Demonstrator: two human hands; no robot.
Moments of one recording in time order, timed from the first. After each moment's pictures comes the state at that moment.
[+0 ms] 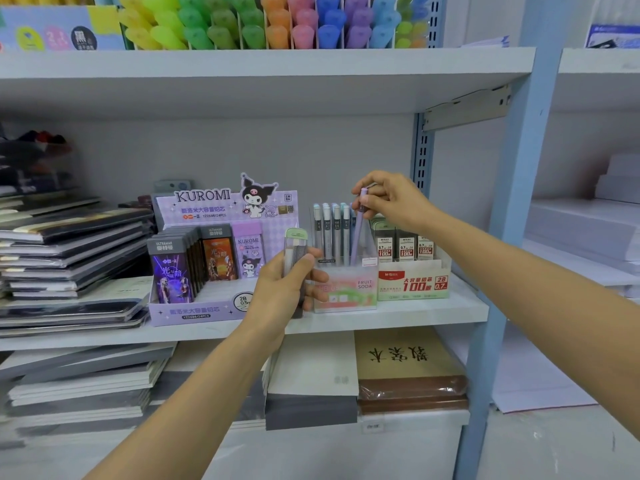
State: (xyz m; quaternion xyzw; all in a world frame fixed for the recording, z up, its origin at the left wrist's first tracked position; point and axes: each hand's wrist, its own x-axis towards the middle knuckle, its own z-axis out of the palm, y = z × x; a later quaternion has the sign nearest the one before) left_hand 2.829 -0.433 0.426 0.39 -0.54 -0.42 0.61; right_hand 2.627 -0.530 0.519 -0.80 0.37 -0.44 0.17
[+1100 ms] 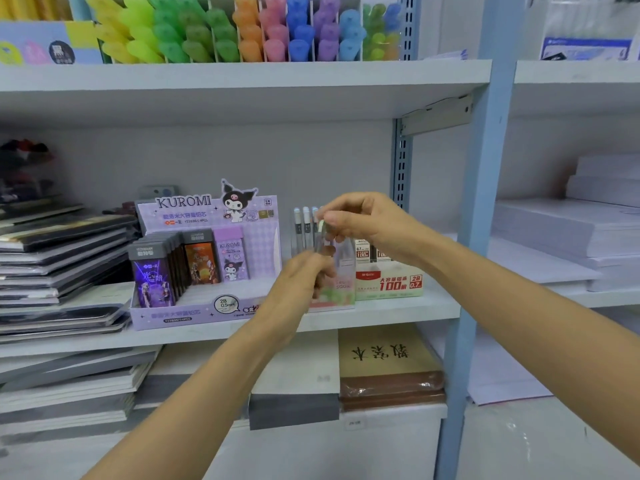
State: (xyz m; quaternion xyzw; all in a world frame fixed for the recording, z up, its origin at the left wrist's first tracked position) left_hand 2.785 -0.416 0.444 0.43 -0.61 -0.39 0.54; right_hand 2.627 -0.465 0.509 -0.79 0.25 -0.42 0.35
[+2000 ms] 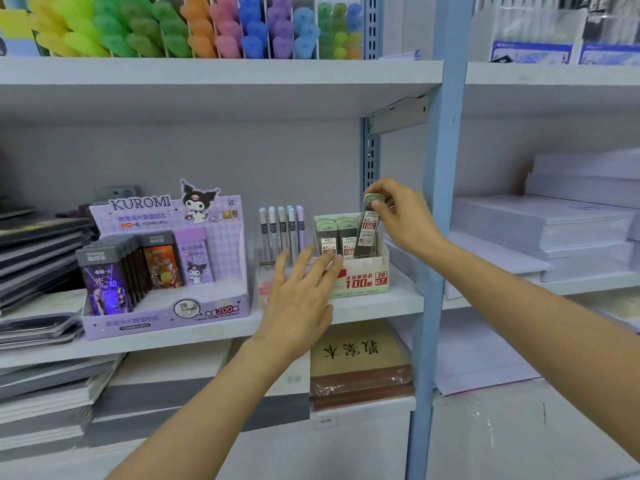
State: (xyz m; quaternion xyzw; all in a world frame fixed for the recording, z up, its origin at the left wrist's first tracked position) left_hand 2.751 -0.442 0.404 0.48 -0.80 0.29 0.20; right_hand 2.549 -0.495 0.494 -0.72 0.47 -0.50 -0.05
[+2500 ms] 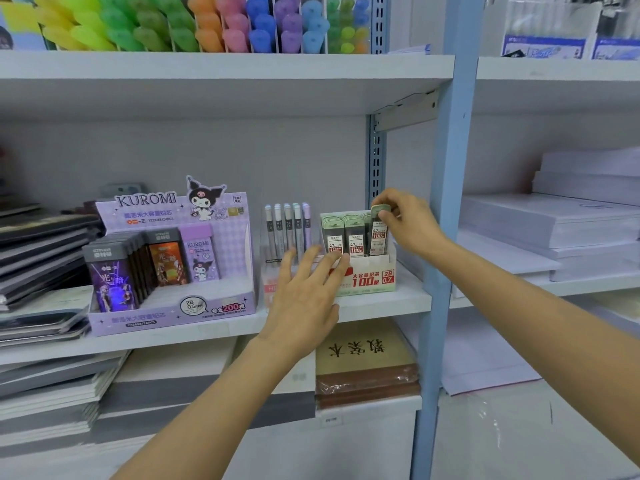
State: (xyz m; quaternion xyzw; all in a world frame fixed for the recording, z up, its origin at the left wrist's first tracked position) left_hand 2.752 -0.441 0.403 0.47 -0.81 0.29 0.23; right_hand 2.550 -0.501 0.487 -0.72 0.52 -0.45 -0.01
